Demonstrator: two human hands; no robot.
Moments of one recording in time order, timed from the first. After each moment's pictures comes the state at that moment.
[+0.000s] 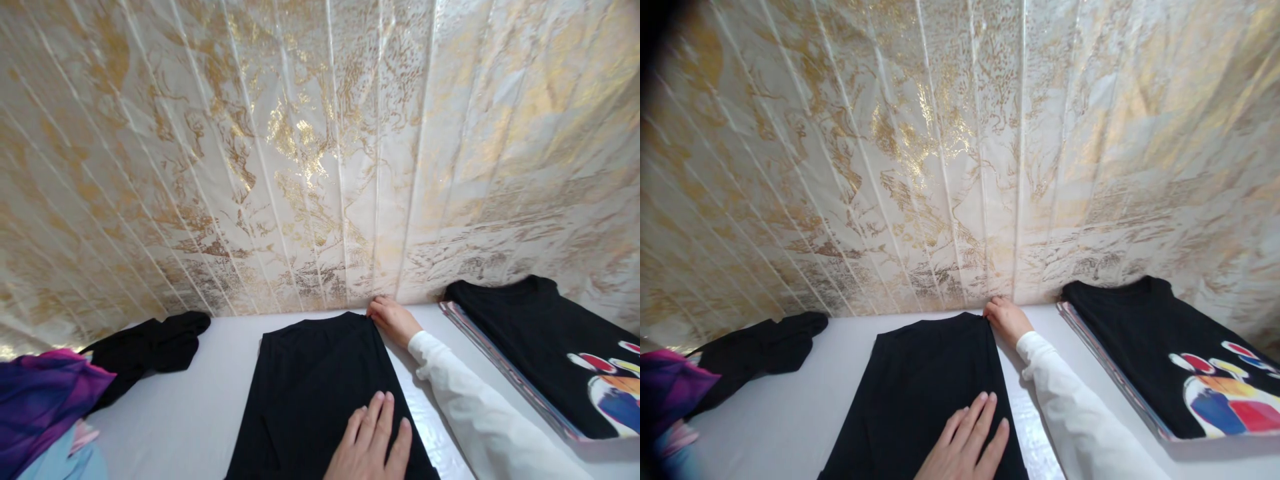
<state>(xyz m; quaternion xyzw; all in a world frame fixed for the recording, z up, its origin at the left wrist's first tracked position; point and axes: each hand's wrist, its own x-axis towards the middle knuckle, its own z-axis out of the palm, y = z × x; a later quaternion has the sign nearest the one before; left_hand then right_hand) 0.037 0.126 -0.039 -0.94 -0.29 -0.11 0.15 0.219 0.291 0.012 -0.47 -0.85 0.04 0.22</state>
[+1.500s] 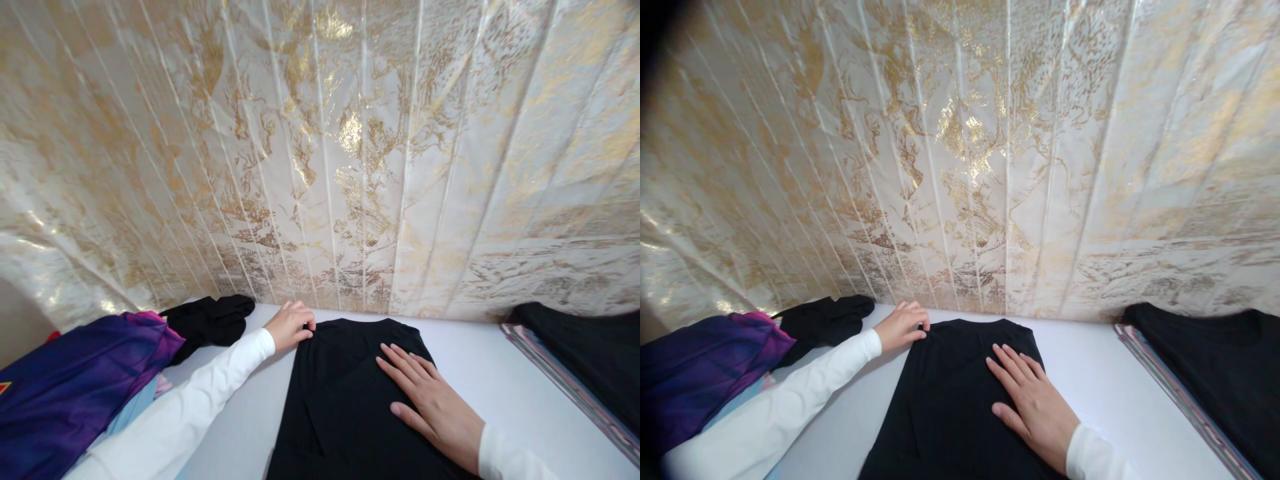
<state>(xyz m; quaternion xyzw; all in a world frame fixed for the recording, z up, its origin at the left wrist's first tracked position) -0.150 0.251 0.056 -0.87 -0.48 -0.08 -0.05 0.180 0.197 -0.012 -0.37 -0.91 0.09 0.13</state>
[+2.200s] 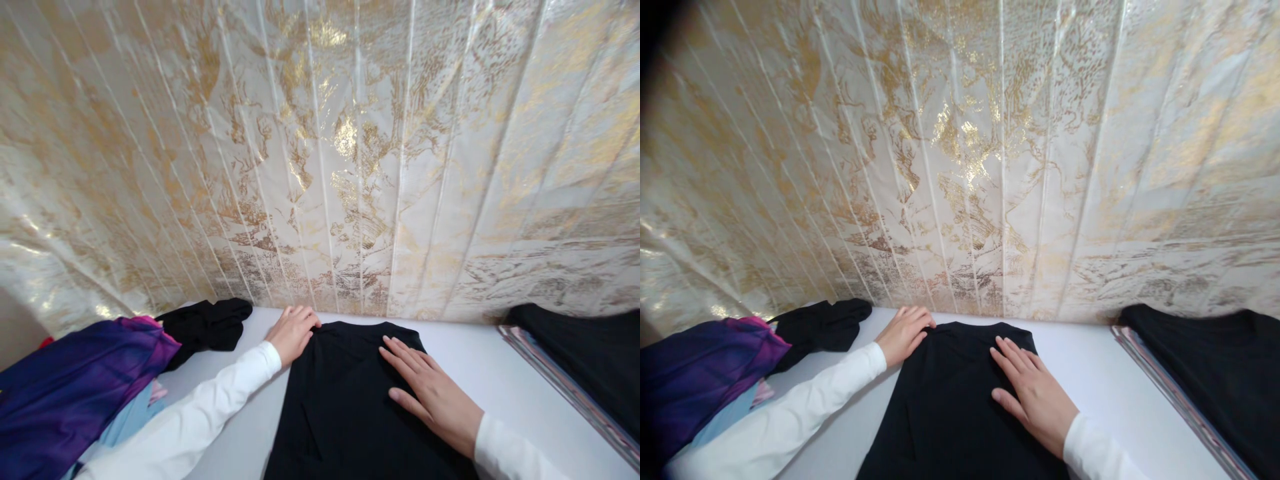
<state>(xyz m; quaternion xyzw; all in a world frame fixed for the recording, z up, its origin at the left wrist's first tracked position) -0.124 0.228 0.056 -0.86 -0.50 -0.10 0.02 0.180 0.205 0.008 -0.42 -0.90 0.09 0.11</state>
